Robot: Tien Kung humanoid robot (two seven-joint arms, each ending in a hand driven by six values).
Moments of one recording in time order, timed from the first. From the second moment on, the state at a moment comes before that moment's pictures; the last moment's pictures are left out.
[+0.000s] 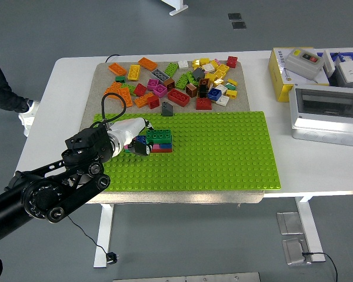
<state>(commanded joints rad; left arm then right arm) -0.78 0.20 -0.52 -1.17 1.67 -0.06 0.53 0.18 -0.17 0.64 0.18 -0.24 -0.24 -0.06</state>
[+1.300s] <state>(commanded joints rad) -0.78 0.20 -0.51 -1.18 1.69 -0.06 0.53 0.18 -0.17 0.66 0.18 -0.25 -0.24 -0.05</state>
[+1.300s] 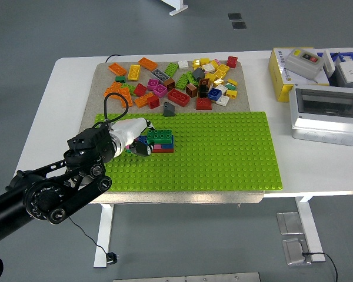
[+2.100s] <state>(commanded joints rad) -0.78 0.20 -0.51 -1.18 1.68 -0.05 0.51 0.18 -0.17 0.69 0.18 -0.28 -0.24 -0.06</state>
